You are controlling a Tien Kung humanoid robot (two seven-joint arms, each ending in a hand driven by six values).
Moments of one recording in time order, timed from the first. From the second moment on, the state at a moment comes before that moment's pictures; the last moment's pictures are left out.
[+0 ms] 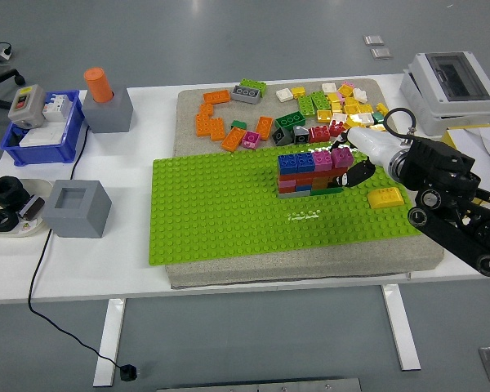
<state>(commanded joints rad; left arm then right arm) -0.07 0.10 -1.53 -0.18 1.37 0.01 0.07 0.73 -0.37 0.68 1.24 -1.70 0.12 -0.45</state>
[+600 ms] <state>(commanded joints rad) -0.07 0.10 -1.54 -0.18 1.37 0.01 0.07 0.70 -0.42 0.75 1.34 -1.66 0.11 -0.45</state>
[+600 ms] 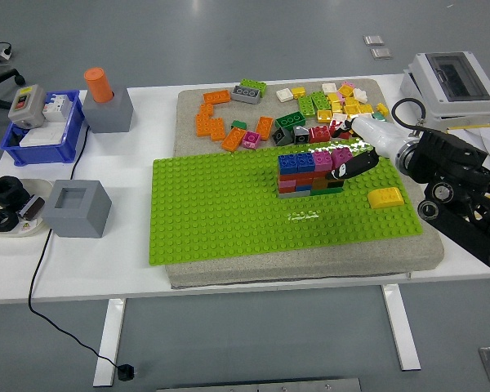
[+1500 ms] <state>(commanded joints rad) -0.06 0.09 -1.54 -0.18 1.37 0.01 0.07 0.57 -0.46 0.85 1.45 -1.68 0.06 -0.40</state>
